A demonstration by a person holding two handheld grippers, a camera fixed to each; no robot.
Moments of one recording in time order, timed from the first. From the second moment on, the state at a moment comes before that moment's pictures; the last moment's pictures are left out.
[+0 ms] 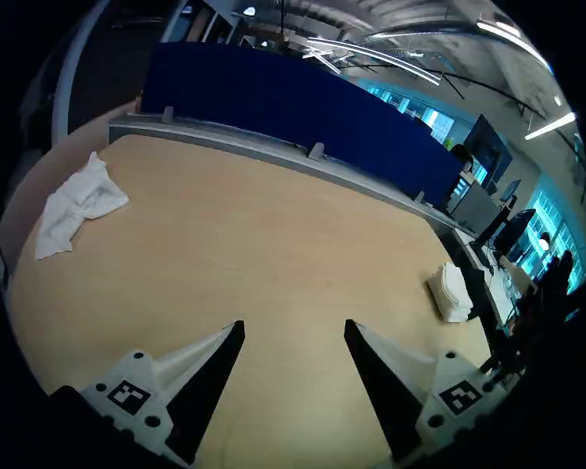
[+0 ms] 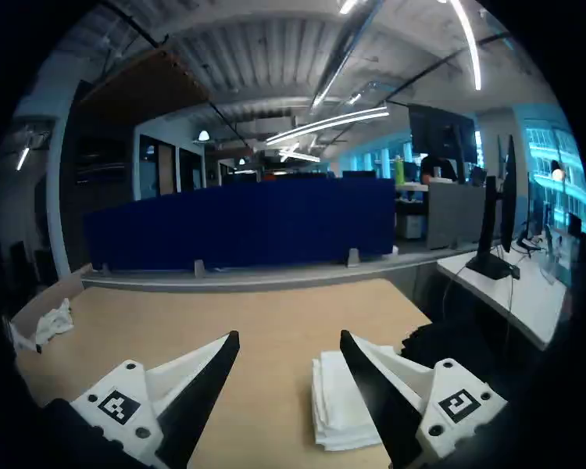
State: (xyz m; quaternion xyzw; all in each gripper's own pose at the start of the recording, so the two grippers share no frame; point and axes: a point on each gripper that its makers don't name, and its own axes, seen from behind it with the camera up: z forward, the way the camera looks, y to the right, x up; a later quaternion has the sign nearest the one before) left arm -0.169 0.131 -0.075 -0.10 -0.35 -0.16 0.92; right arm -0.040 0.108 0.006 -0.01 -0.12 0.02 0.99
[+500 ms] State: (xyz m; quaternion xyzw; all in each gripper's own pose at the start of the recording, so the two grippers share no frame) left arm -0.137 0.118 -0.056 -0.10 -0.28 -0.15 0.94; right arm -0.012 0.025 -0.018 0.02 -0.09 0.00 1.00
